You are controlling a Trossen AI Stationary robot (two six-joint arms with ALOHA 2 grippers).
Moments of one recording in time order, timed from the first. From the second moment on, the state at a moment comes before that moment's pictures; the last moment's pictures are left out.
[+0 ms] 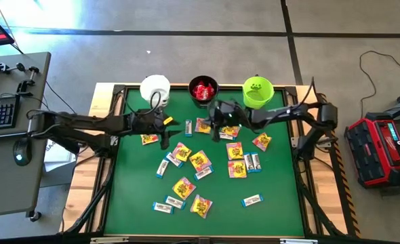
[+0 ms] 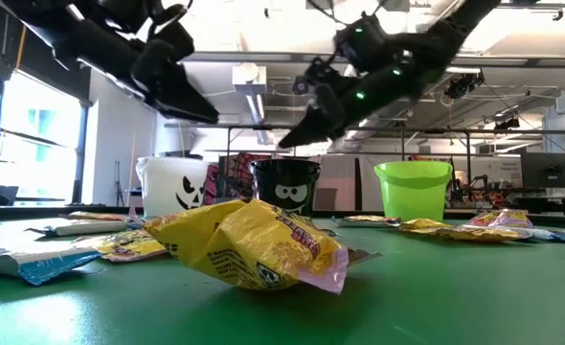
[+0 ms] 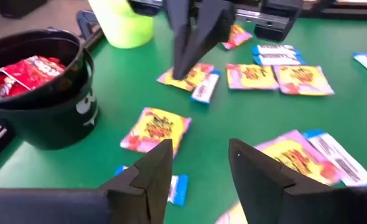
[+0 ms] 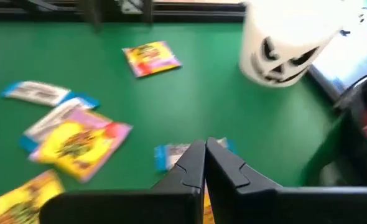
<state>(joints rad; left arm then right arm) 0.17 1.10 0.52 0.10 -0.06 0.03 -0.24 1.69 0.88 0.35 -0.08 -0.11</state>
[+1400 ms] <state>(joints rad) -0.12 1.54 0.66 -0.83 -0.51 -0.39 0.07 1.23 0.44 0.37 0.33 0.07</state>
